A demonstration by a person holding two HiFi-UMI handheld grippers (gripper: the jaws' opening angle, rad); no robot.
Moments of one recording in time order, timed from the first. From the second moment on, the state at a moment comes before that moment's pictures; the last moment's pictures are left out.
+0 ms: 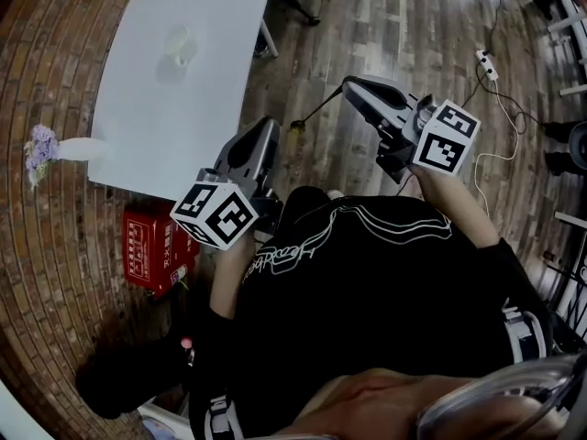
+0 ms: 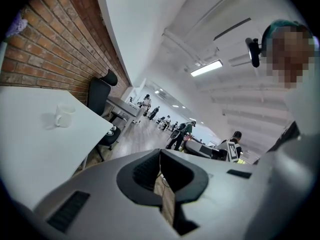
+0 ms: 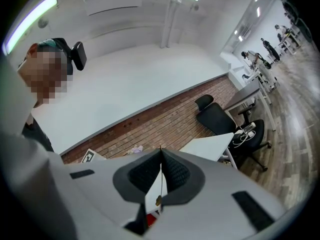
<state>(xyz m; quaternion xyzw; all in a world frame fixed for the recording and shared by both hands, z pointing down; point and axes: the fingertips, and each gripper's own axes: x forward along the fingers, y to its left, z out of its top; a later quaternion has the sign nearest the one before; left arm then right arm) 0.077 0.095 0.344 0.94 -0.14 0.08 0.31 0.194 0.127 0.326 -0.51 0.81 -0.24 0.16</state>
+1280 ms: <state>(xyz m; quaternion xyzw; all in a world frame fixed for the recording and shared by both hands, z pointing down) 0.038 -0.228 0.387 0.88 -0.28 0.03 0.38 0.165 -0.242 0.322 -0.41 0.86 -0.27 0.09</state>
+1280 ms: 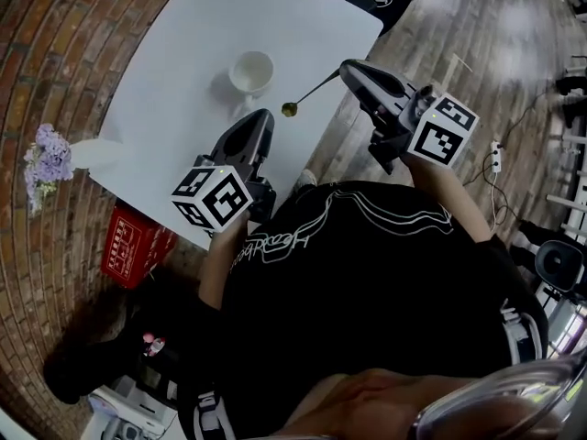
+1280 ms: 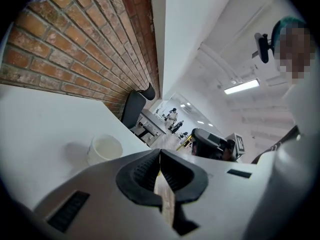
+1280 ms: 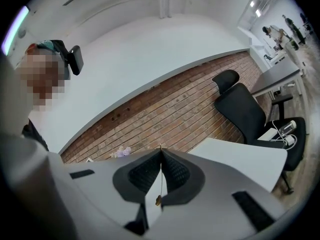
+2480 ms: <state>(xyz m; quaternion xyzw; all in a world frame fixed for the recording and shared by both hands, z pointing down) -0.028 -0.310 0.431 0.78 -0.46 0.00 0.43 0.103 -0.398 0.395 -0.29 0.89 -0.35 0.03</state>
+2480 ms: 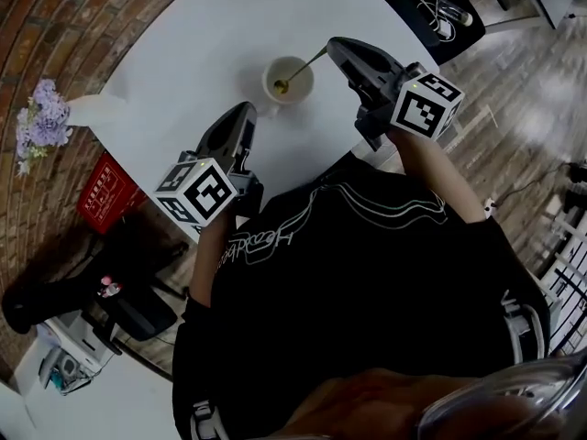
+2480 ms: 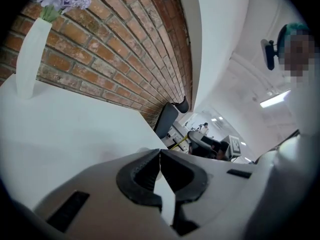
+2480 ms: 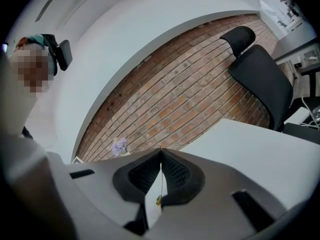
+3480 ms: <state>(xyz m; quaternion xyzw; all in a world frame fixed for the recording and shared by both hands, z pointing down) -0.050 -0.339 0.477 0.74 -0.48 0.01 0.47 0.071 -0.423 0.478 -0.24 0.90 -0.35 -0.07</state>
